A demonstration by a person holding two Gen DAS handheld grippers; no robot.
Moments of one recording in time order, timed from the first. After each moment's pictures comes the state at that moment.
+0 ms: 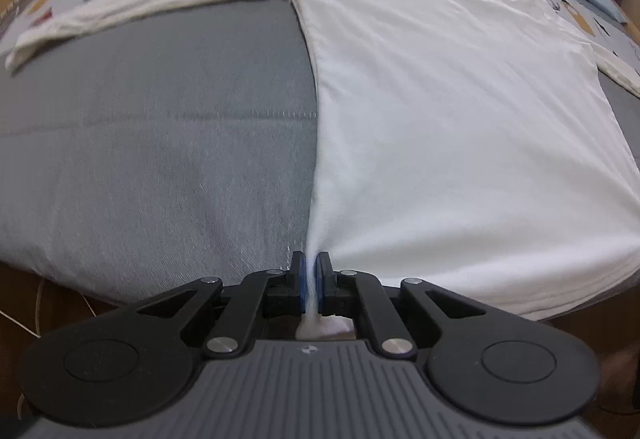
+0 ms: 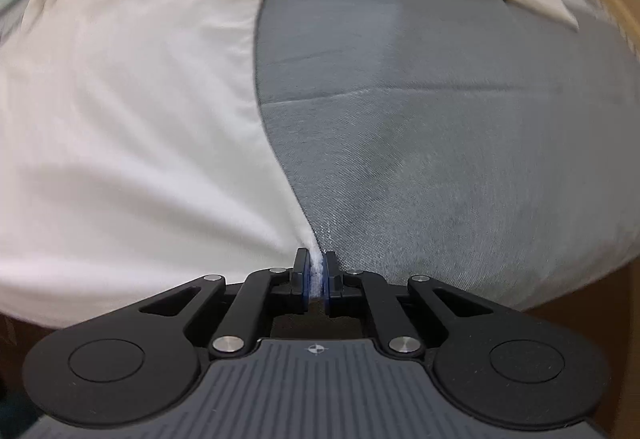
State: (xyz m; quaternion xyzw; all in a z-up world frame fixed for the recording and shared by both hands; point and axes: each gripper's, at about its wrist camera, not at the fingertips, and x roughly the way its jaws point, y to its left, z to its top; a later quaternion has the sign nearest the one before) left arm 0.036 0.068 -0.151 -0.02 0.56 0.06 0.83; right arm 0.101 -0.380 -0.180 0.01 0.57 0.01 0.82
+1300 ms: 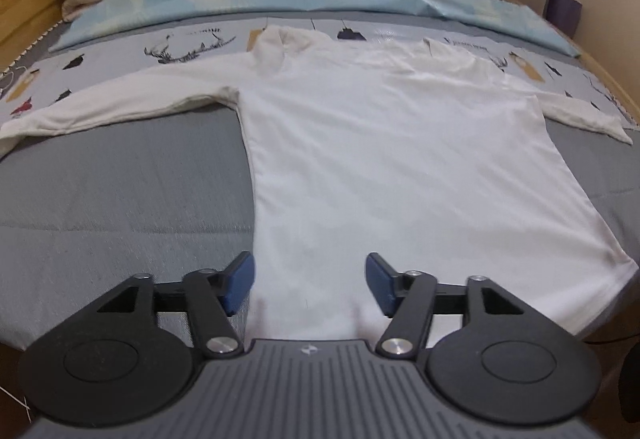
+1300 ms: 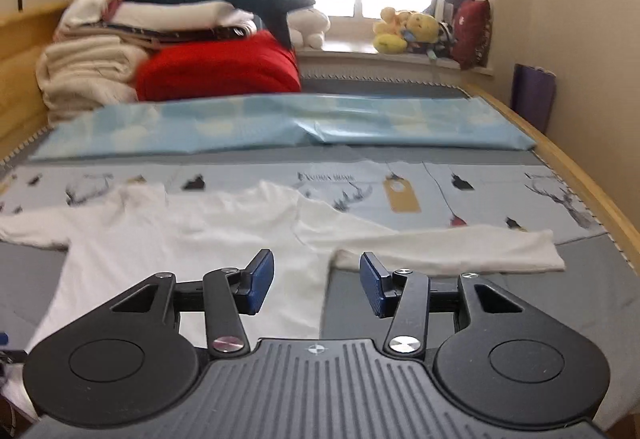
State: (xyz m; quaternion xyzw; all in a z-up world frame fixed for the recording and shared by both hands) left arm 0.041 0.023 -0.103 -0.01 0.45 0.02 0.89; right arm 0.112 -0.362 -0.010 0.01 0.28 0.07 0.96
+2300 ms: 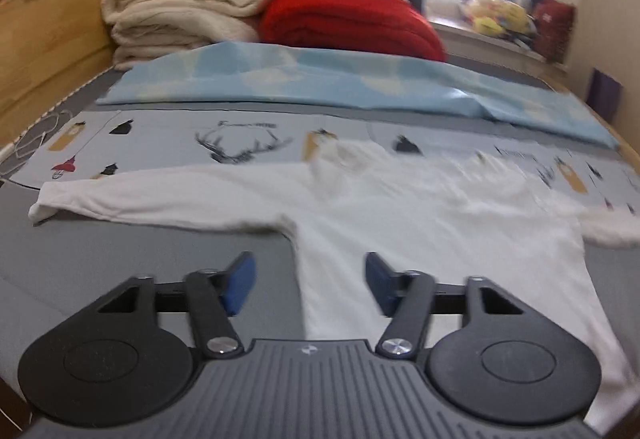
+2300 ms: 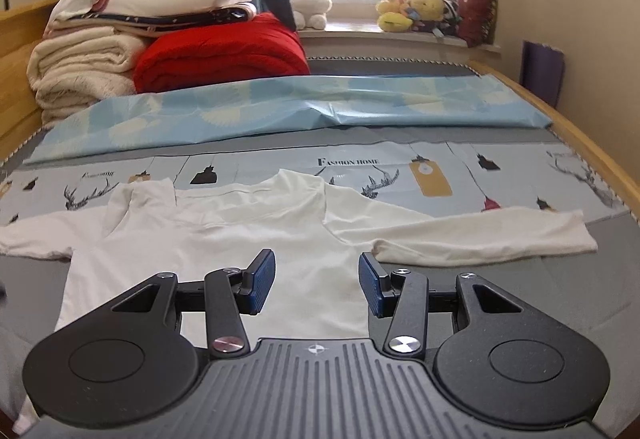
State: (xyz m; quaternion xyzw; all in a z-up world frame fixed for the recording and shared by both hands) left arm 0.119 0.066 -0.036 -0.04 0.36 0.10 0.93; right arm 0.147 -0.305 -0.033 0.02 0.30 0.06 0.95
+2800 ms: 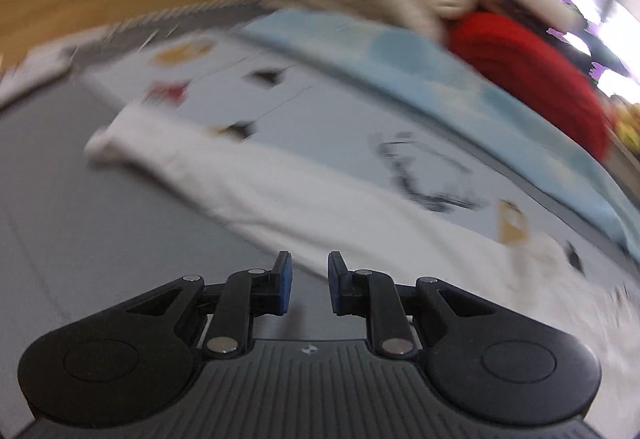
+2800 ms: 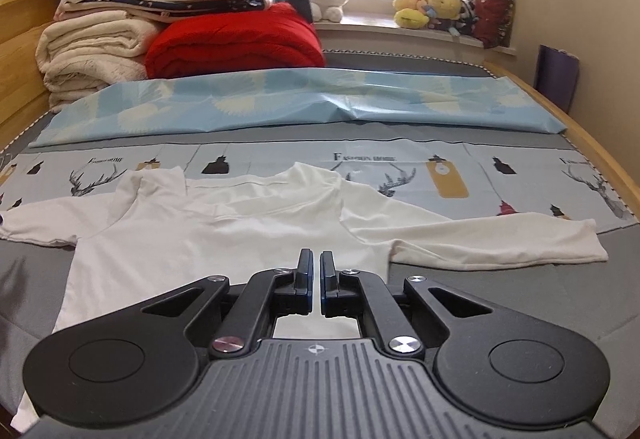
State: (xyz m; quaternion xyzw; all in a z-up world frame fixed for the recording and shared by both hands) left arm 0.191 0.294 -0.112 -0.22 0.35 0.27 0.87; right arm 0.158 -0.282 -0.036 0.00 0.31 0.07 0.95
